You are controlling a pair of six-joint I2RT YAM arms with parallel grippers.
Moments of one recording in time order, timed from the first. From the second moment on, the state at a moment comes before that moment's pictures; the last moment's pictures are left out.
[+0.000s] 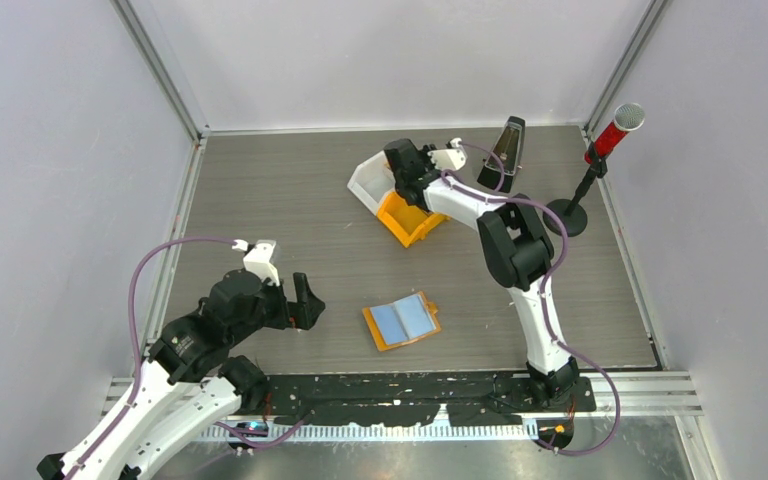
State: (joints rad) left arm -0.69 0.47 0.71 -0.84 -0.11 -0.52; right arm 0.59 2.25 1.74 -0.09 0.80 1.40
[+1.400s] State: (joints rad) left arm -0.69 0.85 0.62 -0.53 0.22 -0.65; right arm 0.66 1.14 0.50 0.02 -0.17 0.72
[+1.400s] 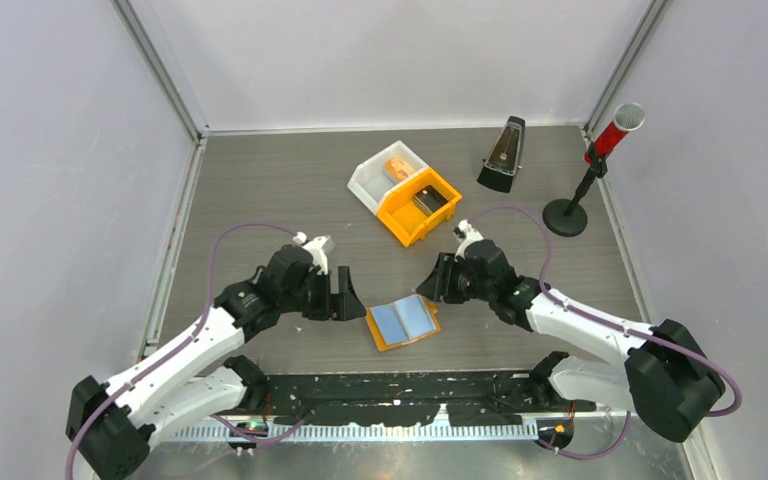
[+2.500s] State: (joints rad) left arm -0.75 1.45 0.59 -0.05 0.36 -0.77; right arm 0.76 1.18 0.38 0.16 -0.23 0.75
